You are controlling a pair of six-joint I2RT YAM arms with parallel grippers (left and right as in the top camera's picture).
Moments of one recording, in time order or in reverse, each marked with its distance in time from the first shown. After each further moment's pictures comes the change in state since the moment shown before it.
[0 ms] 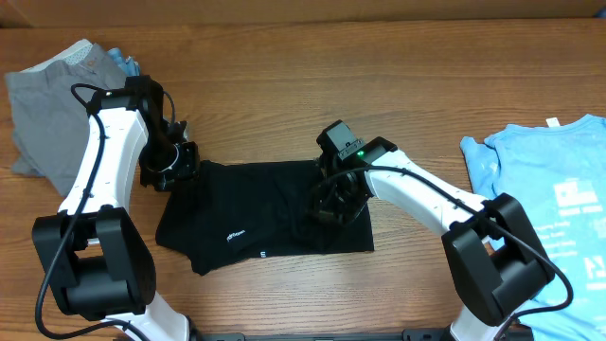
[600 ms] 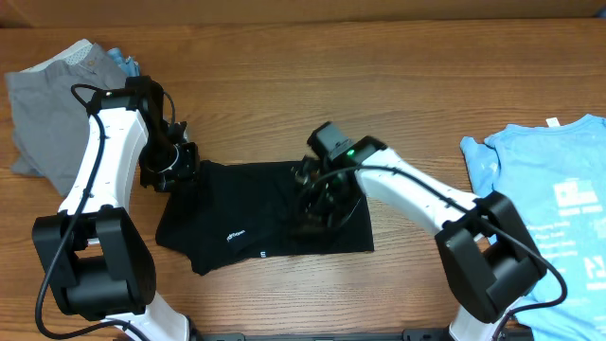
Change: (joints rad) left arm 0.000 0.000 0.000 -0.008 0.000 0.000; right arm 0.023 0.023 0.068 -0.040 -0.291 -0.083
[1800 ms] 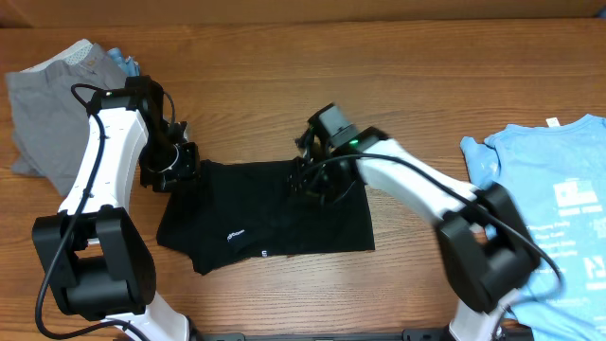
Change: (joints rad) left arm 0.000 0.000 0.000 0.003 0.000 0.003; right arm -0.039 0.025 0.042 0.219 0.109 0.098
